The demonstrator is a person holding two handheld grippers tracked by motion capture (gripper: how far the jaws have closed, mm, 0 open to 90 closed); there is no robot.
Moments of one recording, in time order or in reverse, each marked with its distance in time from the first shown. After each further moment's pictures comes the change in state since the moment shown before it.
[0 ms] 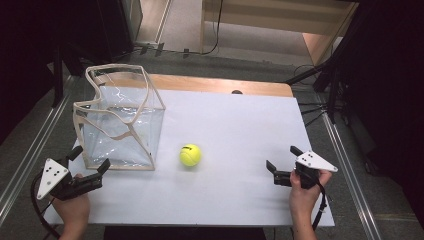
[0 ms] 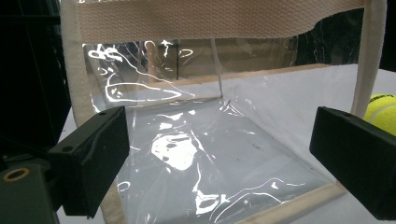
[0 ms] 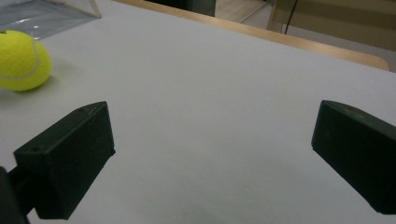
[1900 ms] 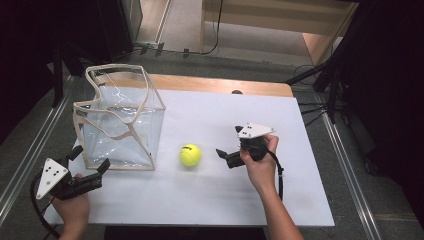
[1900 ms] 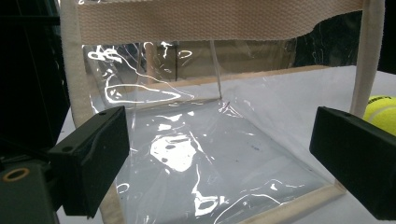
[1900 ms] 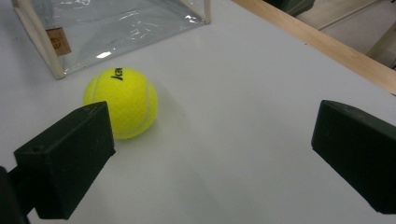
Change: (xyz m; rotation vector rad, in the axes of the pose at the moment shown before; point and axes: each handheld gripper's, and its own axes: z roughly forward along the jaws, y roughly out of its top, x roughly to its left) left arm 0.001 0.000 0.000 -0.004 -0.003 -0.011; right arm 0.080 0.085 0.092 0.132 0.310 -0.216
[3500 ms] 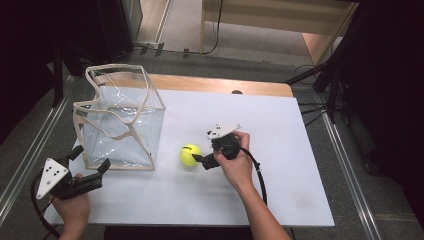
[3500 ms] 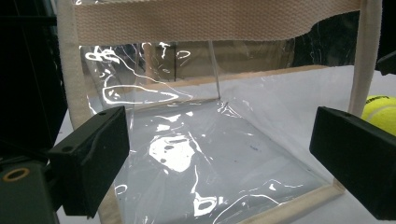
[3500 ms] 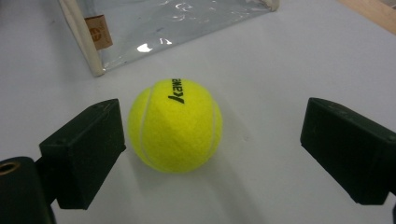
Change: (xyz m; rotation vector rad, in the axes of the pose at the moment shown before) left arm 0.000 0.000 0.000 0.001 -0.006 0.003; right arm 0.034 0.021 0.056 0.101 0.142 -0.040
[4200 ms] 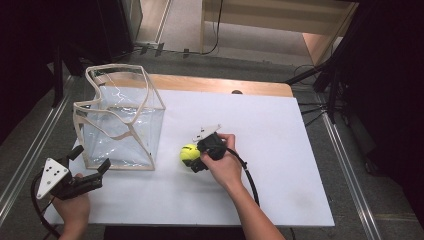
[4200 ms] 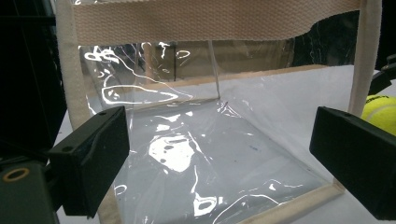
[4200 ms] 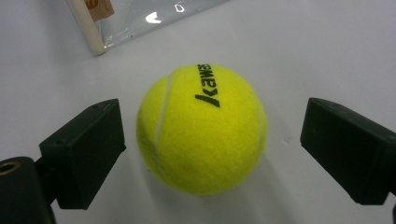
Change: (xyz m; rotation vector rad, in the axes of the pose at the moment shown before) left arm 0.000 0.000 0.000 0.001 0.002 0.001; right arm 0.011 0.006 0.039 0.138 0.042 0.004
